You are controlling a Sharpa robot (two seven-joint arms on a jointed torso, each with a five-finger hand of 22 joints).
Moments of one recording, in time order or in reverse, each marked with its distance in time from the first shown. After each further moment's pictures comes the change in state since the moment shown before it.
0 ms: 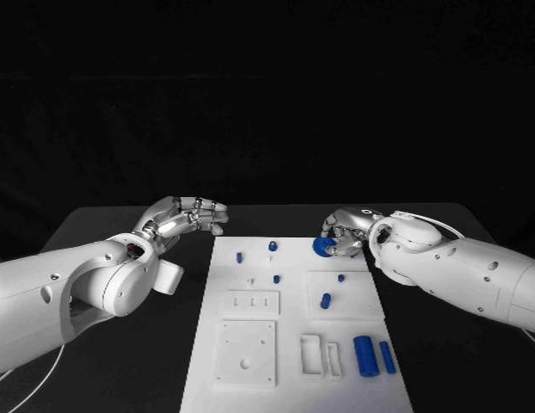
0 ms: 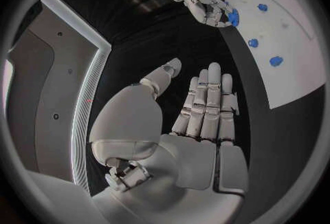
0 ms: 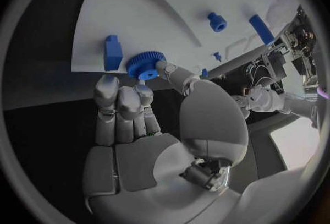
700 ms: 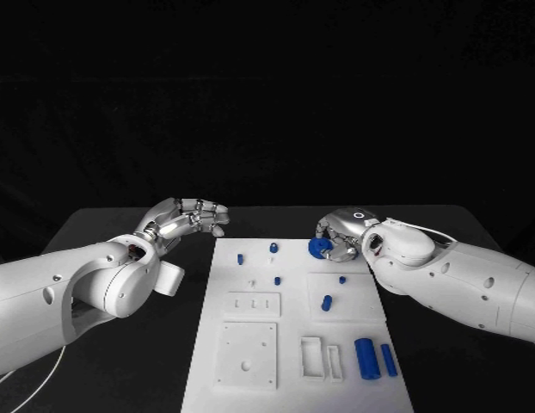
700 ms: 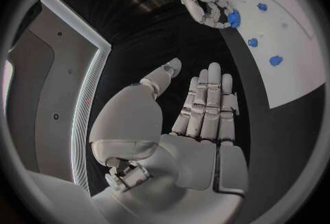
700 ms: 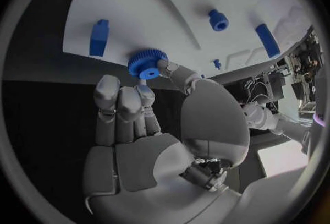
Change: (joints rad) left arm 0.000 0.001 0.000 -0.002 0.000 -0.001 -0.001; left_hand 0.000 0.000 0.000 0.000 0.000 0.000 0.000 0.000 0.000 0.000 0.000 -0.001 0.000 0.000 0.000 0.000 0.001 0.000 0.000 0.000 0.000 0.001; right arm -0.008 -0.006 -0.007 0.087 -0.194 -0.075 -0.079; right_hand 0.002 -0.023 0.026 0.026 -0.001 0.018 -0.018 0.012 0.008 0.034 -0.012 0.009 0.011 0.002 -0.010 -0.004 0.010 0.000 0.007 -0.011 0.010 0.000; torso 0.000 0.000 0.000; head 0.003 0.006
